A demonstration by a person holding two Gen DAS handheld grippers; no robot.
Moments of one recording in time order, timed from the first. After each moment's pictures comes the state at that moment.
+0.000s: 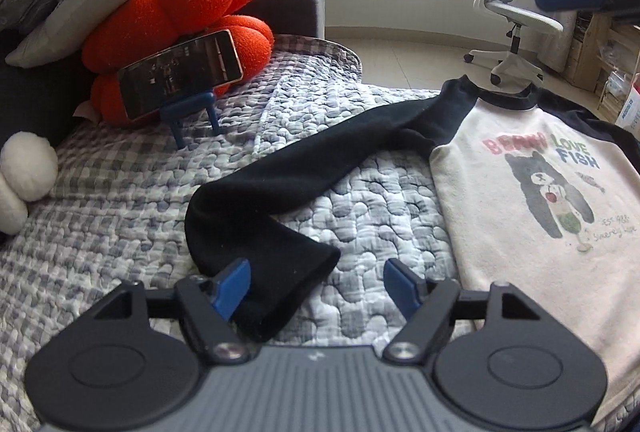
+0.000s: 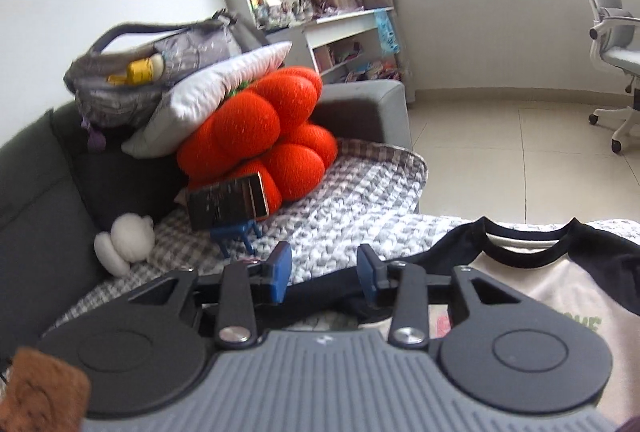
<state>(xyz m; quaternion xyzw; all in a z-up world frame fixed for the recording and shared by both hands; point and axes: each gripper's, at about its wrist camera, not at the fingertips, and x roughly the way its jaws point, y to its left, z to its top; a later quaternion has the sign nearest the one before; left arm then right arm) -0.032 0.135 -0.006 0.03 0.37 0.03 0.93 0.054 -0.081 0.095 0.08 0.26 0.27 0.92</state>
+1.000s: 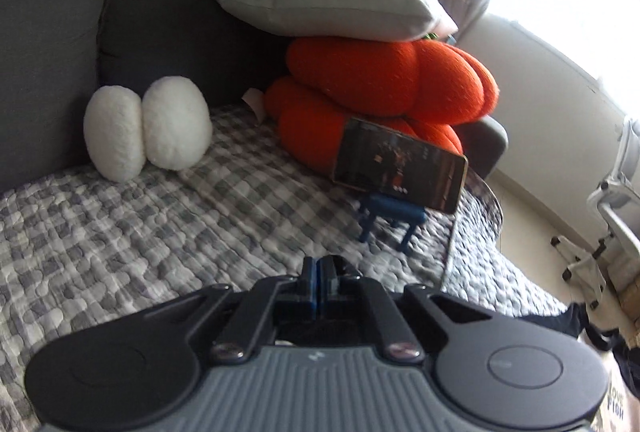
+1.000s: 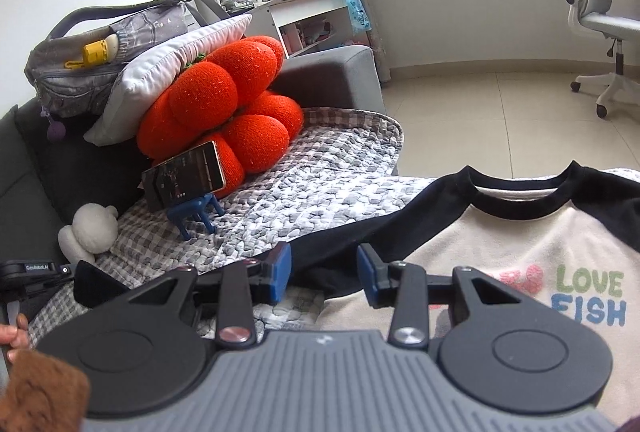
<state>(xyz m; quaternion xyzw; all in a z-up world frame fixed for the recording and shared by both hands) -0.025 0.331 0.022 -0.24 0.25 0.21 0.91 0.081 -0.083 0.026 0.09 0.29 0.24 0.92</state>
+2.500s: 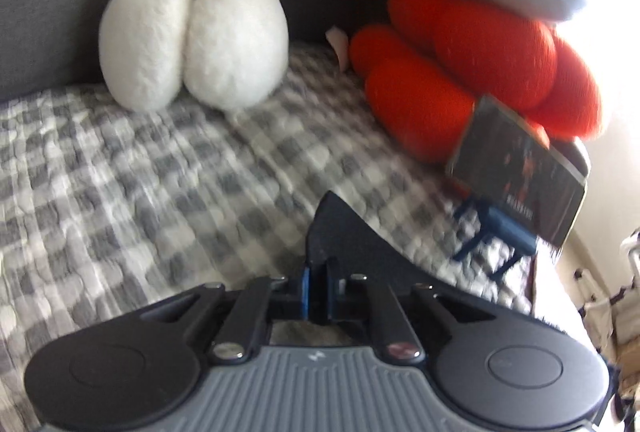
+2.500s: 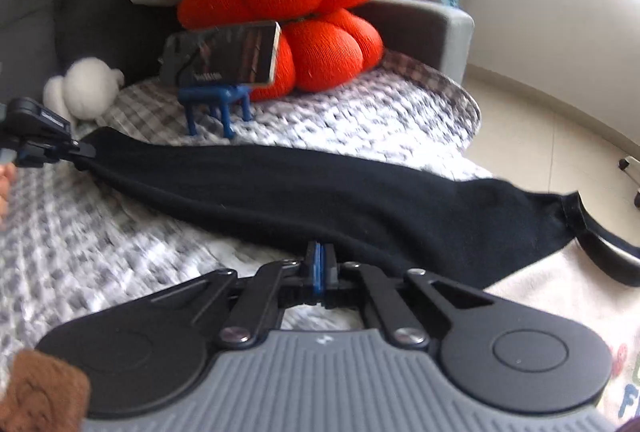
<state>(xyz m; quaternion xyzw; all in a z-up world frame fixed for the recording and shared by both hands) 0.019 0.405 -0.044 -0.33 0.28 0.25 0.87 0.113 0.015 -0.036 -0.10 0.29 0.32 0.90</state>
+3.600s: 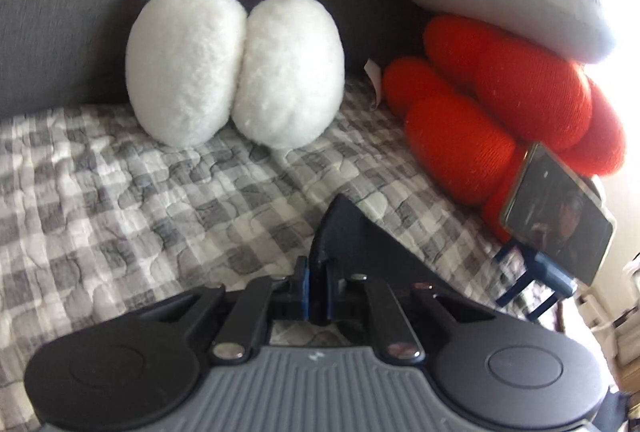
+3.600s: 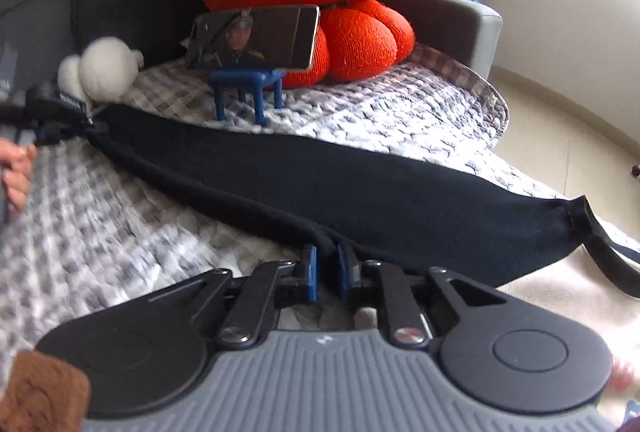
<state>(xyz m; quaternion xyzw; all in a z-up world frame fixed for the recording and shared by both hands) 0.014 0.447 -0.067 -0.33 0.25 0.26 0.87 0.111 0.037 -0.041 -0.11 0.31 0.34 0.88</state>
